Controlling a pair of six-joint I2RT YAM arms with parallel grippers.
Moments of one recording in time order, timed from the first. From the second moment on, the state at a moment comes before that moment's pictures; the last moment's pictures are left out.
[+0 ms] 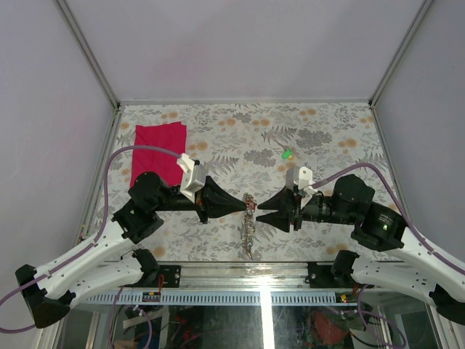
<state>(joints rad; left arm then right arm) -0.86 0.82 0.79 0.23 0.73 -0.21 1.02 0.73 0.97 -0.36 -0.40 0.02</state>
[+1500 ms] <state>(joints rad) -0.86 0.82 0.79 0.23 0.73 -0.21 1.02 0.78 0.96 -0.29 -0.37 0.06</state>
